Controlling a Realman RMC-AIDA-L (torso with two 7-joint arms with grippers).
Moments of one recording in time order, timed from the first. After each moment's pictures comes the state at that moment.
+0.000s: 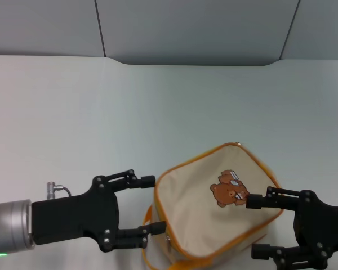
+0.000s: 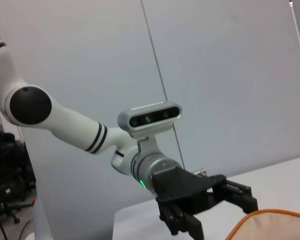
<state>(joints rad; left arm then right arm) -0.39 -2.07 0.94 0.46 1.73 1.71 -0.85 0.44 2.02 -0.60 -0.41 -2.07 -1.93 1.01</state>
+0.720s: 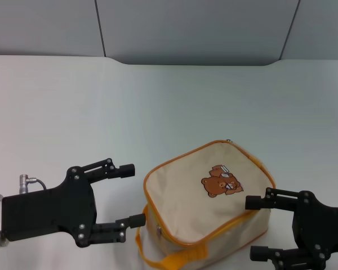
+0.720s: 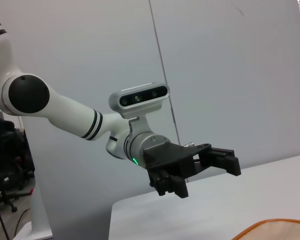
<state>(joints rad) -0.35 -2.05 0.87 0.55 1.73 1.82 -0.86 0.45 2.03 -0.60 -0.42 -2.08 -1.92 0.97</state>
